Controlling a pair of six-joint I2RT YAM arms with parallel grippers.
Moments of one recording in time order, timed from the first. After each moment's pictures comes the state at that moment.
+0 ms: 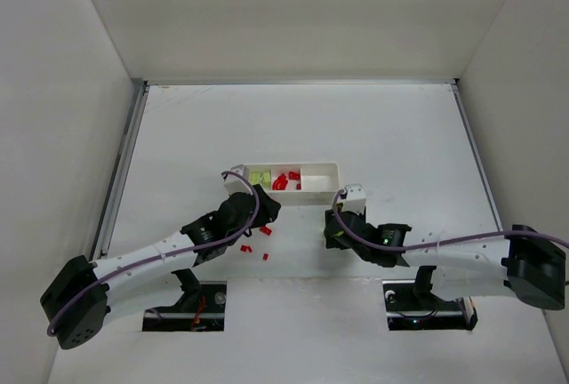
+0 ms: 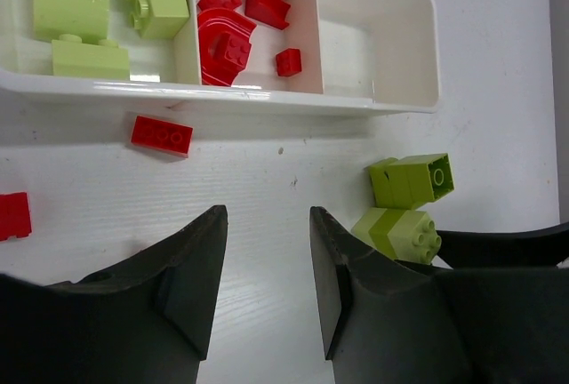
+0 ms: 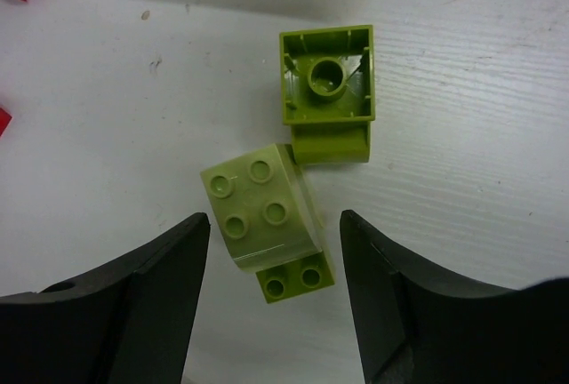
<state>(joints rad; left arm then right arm) -0.89 0.95 0.40 0.01 -0.35 -0.92 1.15 1.14 0.52 -0.29 0.57 0.82</state>
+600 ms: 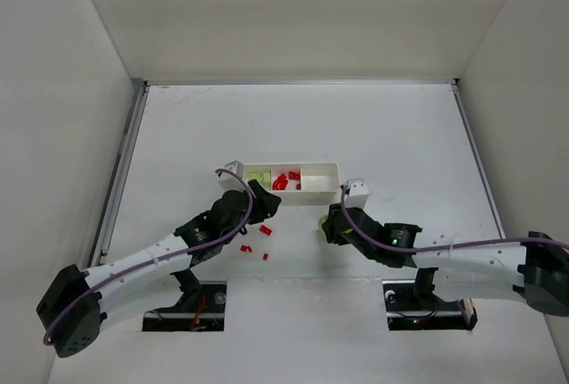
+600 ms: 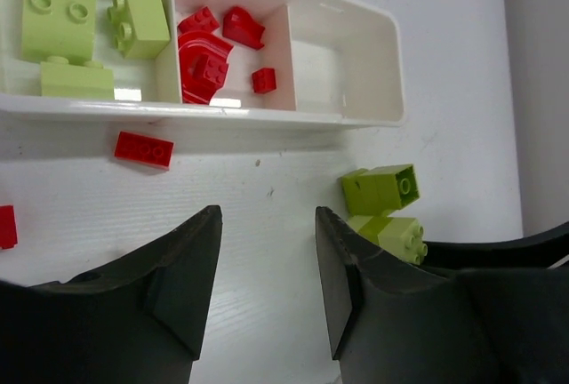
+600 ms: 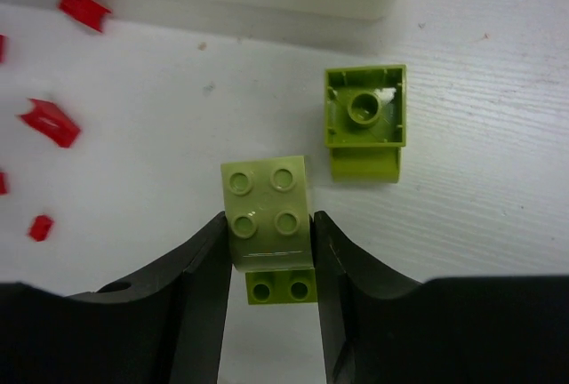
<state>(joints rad) -0.88 0.91 0.40 0.02 -0.33 -0.93 1.15 1.09 0.53 -0.23 0.55 0.79</state>
